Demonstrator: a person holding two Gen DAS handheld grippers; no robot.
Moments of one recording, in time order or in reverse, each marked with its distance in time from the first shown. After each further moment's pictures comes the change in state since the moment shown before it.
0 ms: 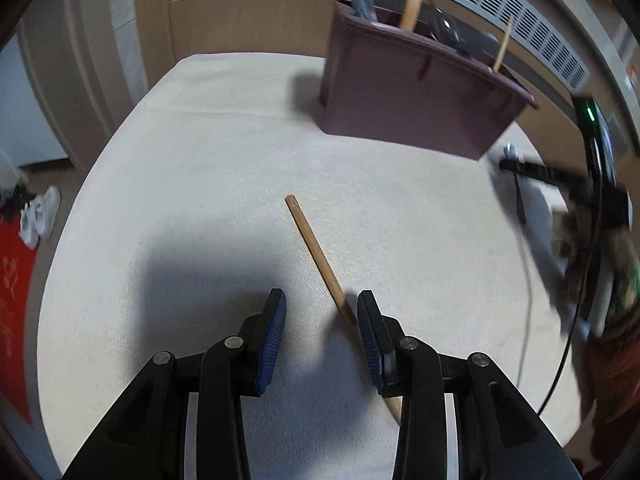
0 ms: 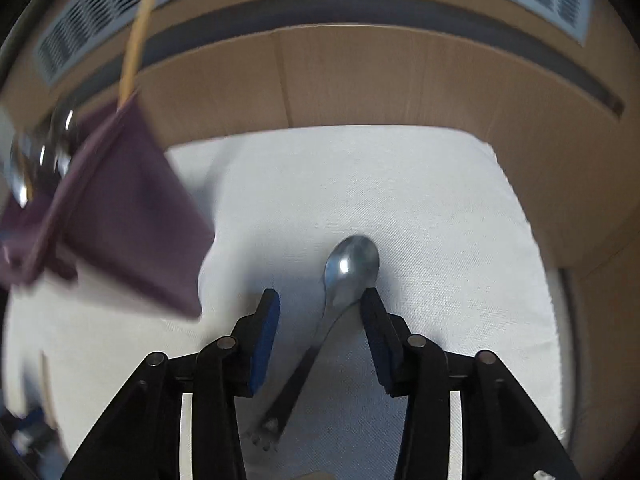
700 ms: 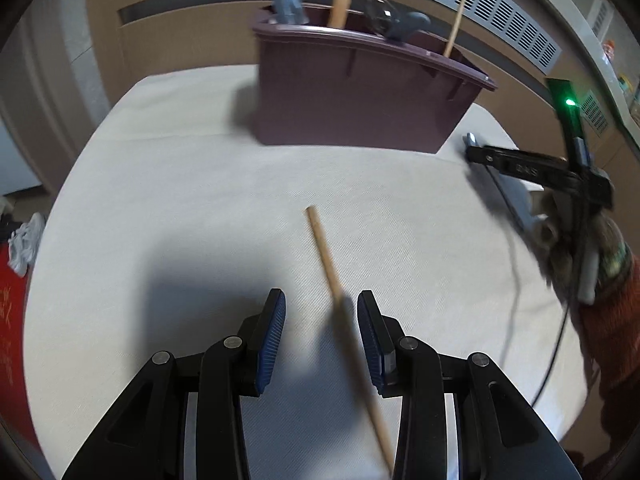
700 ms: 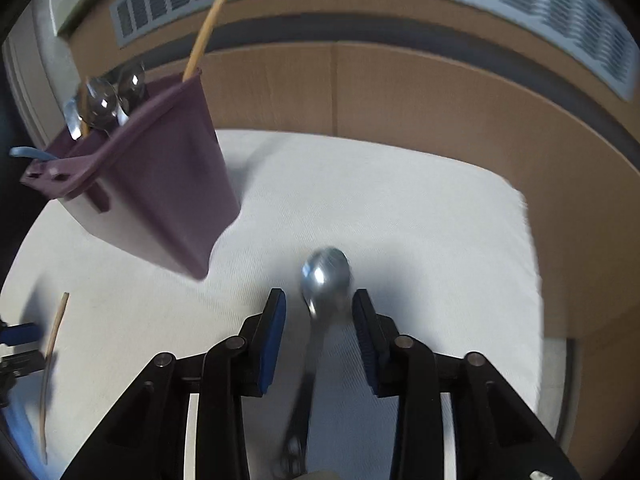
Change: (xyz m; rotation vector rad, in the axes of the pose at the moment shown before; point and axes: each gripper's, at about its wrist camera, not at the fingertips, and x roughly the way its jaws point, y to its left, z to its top) left arm 0.001 -0.037 0.004 0.091 0.011 -0.047; right arm 0.012 -0.017 0.010 -0.187 -0.029 0.172
